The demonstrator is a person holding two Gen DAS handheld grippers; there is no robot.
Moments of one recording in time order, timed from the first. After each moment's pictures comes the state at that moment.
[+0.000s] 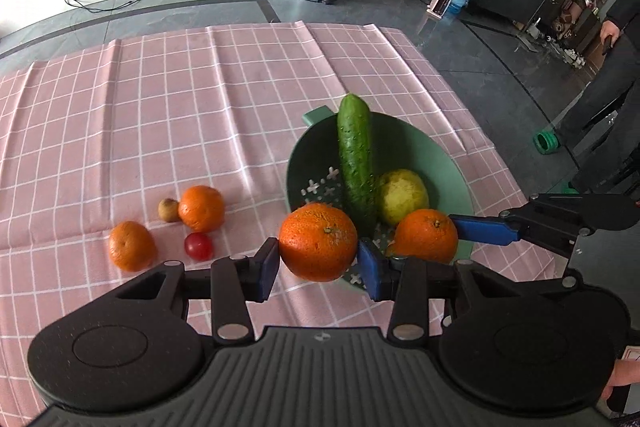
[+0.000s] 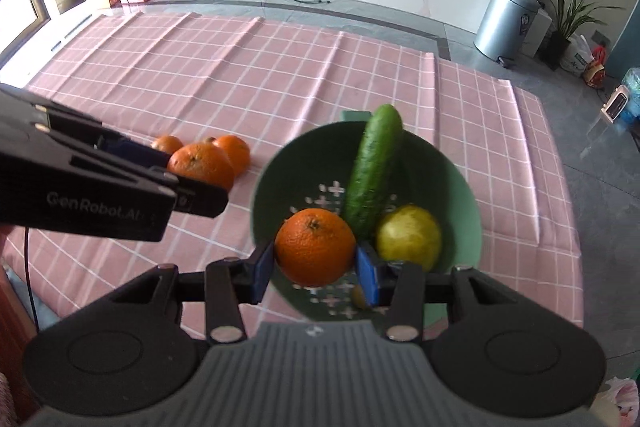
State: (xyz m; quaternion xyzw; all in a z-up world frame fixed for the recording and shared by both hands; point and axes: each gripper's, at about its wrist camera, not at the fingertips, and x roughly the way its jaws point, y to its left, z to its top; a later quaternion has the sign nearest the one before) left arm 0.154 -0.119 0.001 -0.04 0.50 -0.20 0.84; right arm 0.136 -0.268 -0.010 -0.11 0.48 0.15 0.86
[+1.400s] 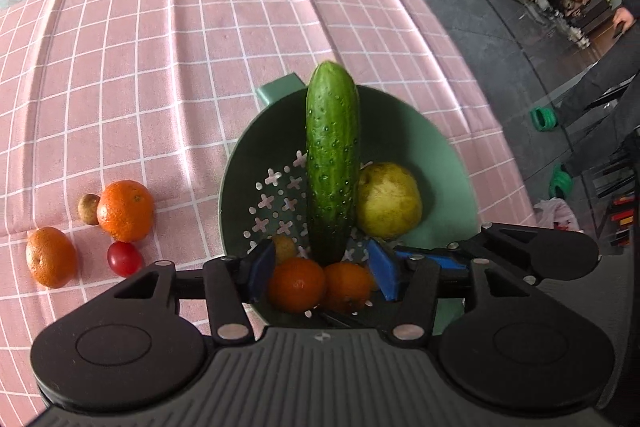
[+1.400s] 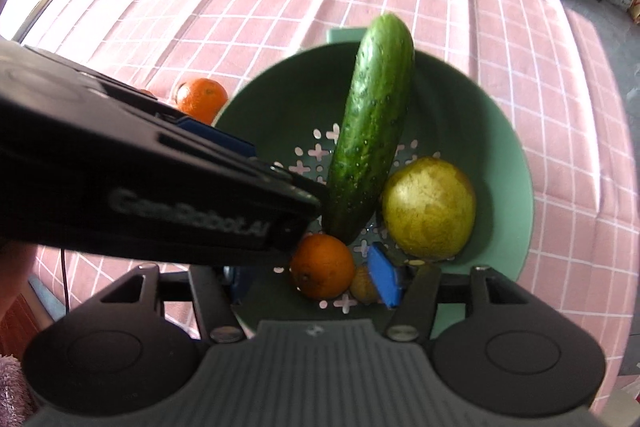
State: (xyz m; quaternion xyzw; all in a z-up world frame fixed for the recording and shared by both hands) left arm 0.211 -0.153 -0.040 -0.07 0.59 -0.21 0.78; right arm 0.197 -0.283 -0.067 -0.07 0.58 0.19 0.79
